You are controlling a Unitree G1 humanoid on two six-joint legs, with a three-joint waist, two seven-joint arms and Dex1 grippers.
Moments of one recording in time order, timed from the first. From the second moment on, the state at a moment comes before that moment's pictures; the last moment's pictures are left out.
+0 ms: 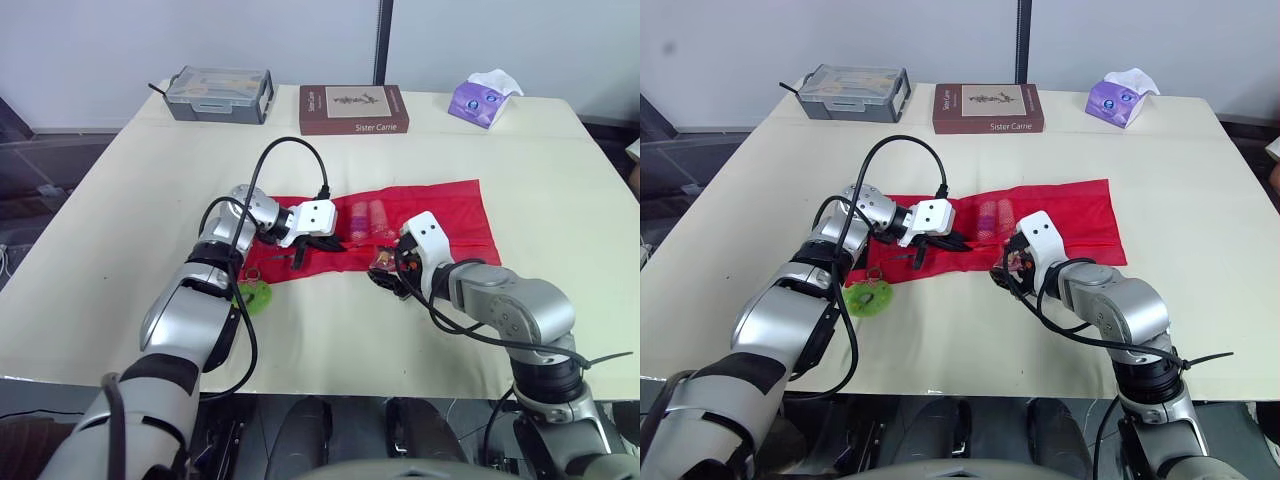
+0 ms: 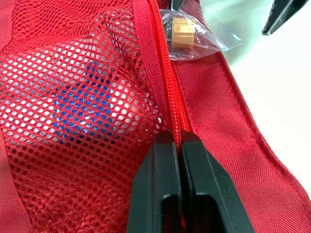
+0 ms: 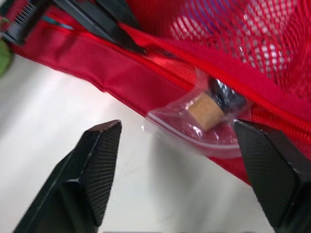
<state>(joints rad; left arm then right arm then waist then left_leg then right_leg) -1.05 0.44 -0.28 1.11 0.13 -0.46 -1.40 -0.46 -0.24 0.16 -0.45 0.37 1.33 0.30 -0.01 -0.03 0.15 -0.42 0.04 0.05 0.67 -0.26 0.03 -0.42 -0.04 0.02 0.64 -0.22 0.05</state>
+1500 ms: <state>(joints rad) -1.00 0.42 -0.25 1.07 0.10 -0.47 -1.45 -0.47 -0.32 0.25 -0.32 0.32 1.02 0.44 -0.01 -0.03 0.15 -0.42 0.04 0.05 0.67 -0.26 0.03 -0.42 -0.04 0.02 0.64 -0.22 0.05</state>
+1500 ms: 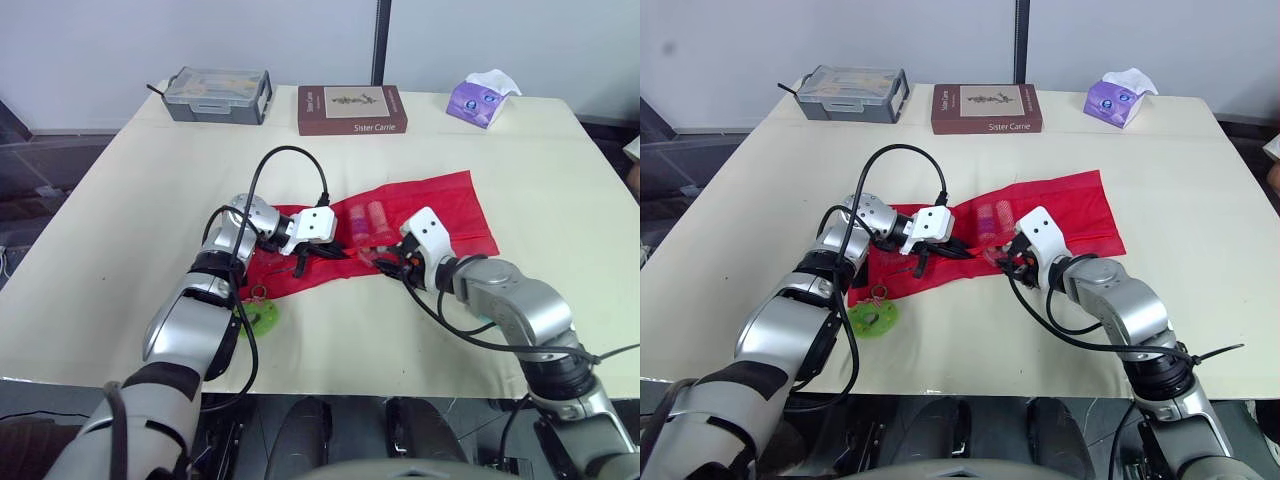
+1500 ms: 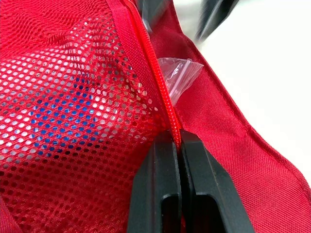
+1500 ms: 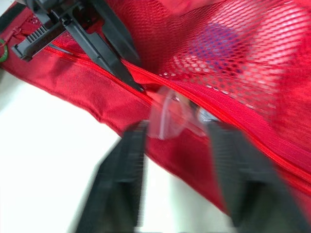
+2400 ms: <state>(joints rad) -0.95 0.42 -0.25 1.00 0.09 -0.47 -1.48 -0.55 -0.13 0.26 0.03 0.14 0.72 0.33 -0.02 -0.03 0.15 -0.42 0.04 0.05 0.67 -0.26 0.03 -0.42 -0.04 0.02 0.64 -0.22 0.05</state>
